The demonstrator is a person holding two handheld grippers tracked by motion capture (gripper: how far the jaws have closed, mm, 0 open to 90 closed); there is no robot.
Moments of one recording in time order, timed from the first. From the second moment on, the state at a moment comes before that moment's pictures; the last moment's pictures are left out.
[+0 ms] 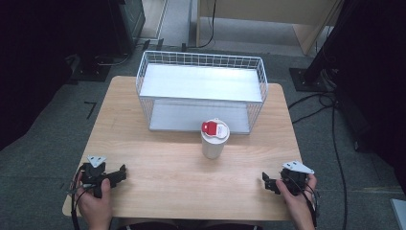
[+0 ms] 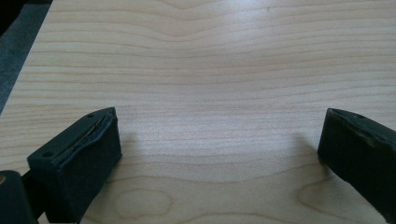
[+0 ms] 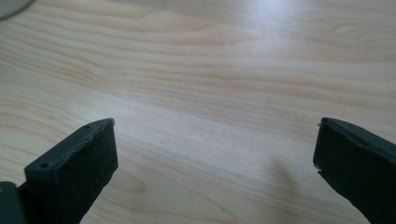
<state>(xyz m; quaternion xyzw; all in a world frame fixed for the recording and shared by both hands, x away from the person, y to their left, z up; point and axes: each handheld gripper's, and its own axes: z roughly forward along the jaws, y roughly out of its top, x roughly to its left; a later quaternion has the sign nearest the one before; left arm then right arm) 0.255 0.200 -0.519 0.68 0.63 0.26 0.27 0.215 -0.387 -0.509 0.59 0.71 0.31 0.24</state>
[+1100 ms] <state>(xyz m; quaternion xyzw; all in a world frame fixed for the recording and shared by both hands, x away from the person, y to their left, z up) 0.255 0.199 -0.519 0.68 0.63 0.25 0.27 0.253 -0.290 -0.476 0.52 0.73 0.37 0.22</state>
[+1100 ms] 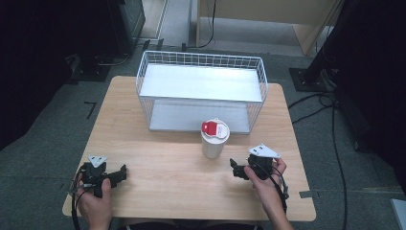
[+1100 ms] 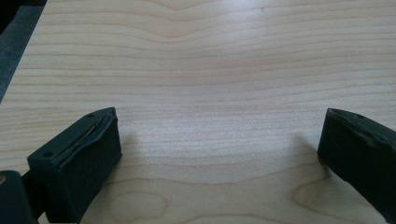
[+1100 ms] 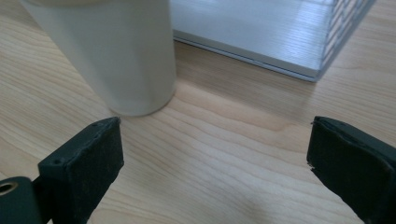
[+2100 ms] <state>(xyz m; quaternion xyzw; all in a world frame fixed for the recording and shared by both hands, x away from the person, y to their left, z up) 0.255 0.199 -0.519 0.68 0.63 0.25 0.27 0.279 -0.226 -0.472 0.49 0.72 0.45 0.20</state>
